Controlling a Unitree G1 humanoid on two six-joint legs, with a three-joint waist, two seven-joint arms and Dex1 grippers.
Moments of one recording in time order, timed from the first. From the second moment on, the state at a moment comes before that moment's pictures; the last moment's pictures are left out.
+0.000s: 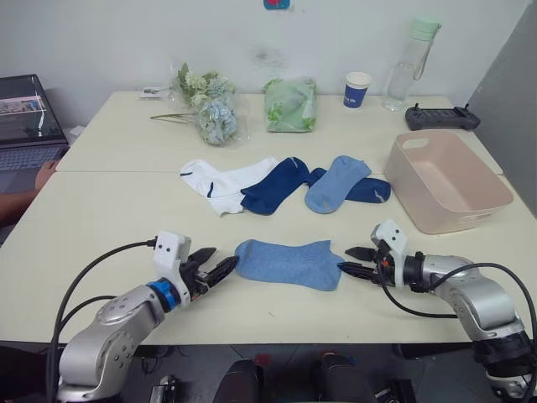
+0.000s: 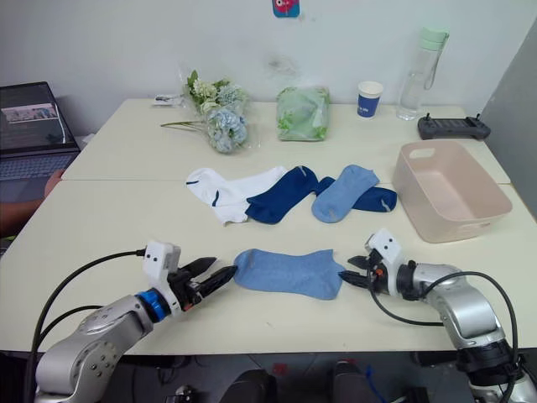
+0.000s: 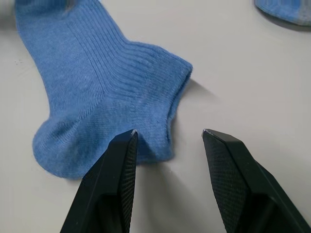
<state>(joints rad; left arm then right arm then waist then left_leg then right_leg) 0.04 0.49 0.16 -0.37 -0.57 0.71 -0.55 -0.21 -0.59 0.10 -0.21 0.34 0.66 0.85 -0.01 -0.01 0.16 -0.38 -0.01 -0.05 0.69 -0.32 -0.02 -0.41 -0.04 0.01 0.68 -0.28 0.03</state>
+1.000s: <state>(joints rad) 0.11 0.45 0.08 -0.47 -0.59 0.79 -0.47 -0.20 -0.73 0.07 -0.23 0.41 0.70 0.95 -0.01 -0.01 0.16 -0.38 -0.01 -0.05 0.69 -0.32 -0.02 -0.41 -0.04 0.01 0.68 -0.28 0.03</state>
